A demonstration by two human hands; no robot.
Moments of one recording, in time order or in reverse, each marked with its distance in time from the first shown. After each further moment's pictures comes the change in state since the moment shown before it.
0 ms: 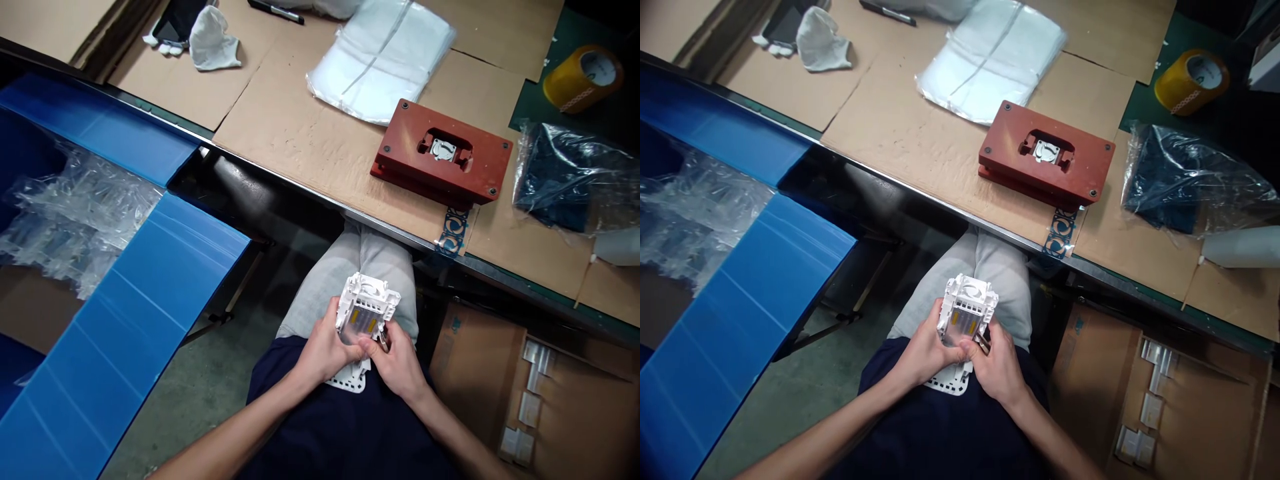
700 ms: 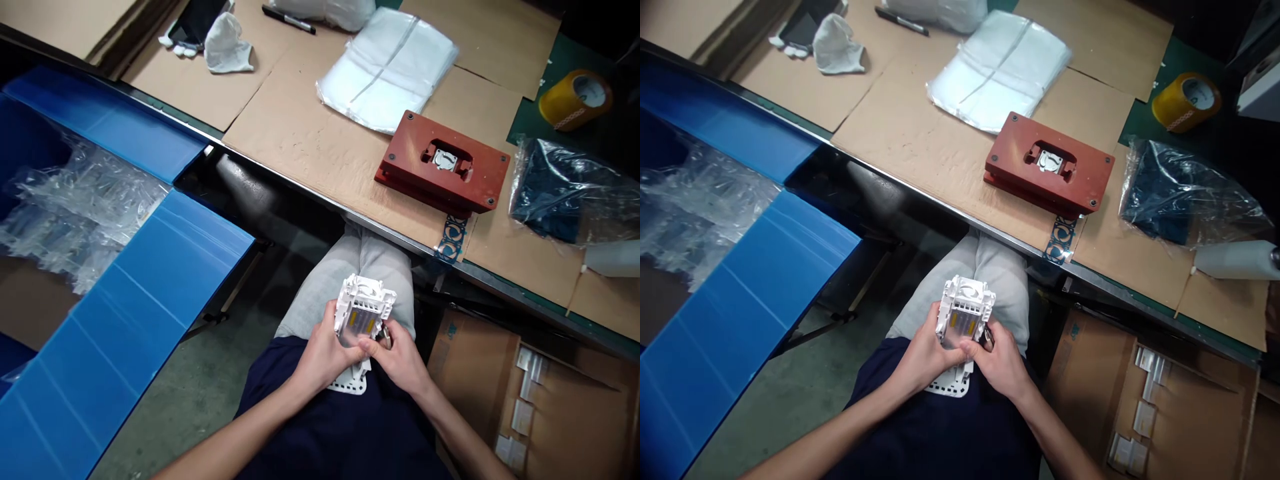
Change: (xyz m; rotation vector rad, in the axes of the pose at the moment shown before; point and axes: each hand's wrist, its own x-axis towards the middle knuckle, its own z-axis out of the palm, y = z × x) left_hand -0.008 0.000 0.003 -0.009 0.089 -0.023; right_hand 0.010 -0.009 -0.007 0.090 -0.076 -0.010
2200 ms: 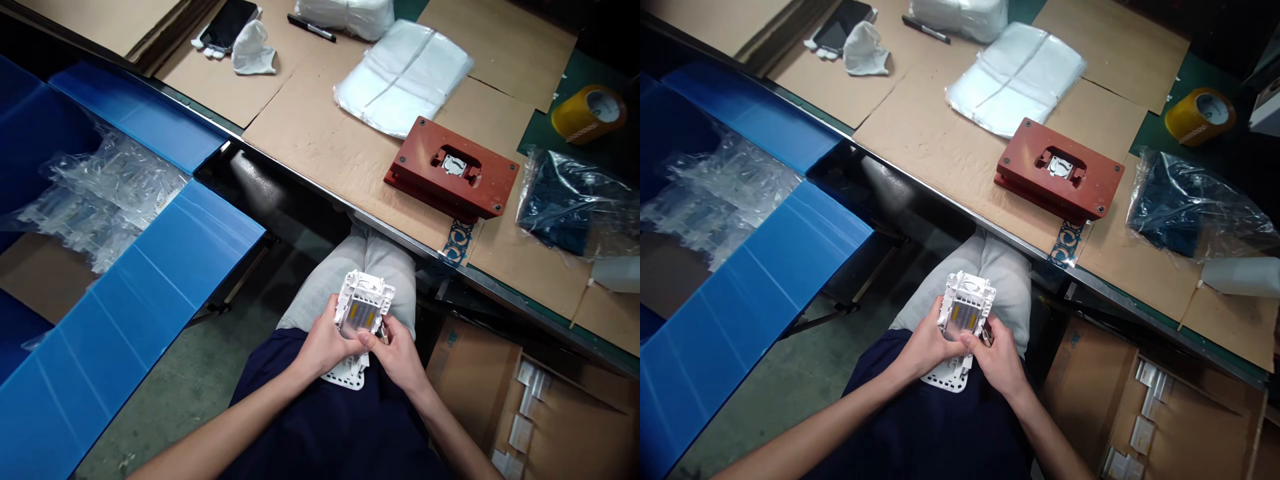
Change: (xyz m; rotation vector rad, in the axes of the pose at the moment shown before) left_hand 0.002 -0.009 0.002 -0.042 0.020 0.006; right_hand -0.001 0.003 0.002 0.032 -0.017 -0.047
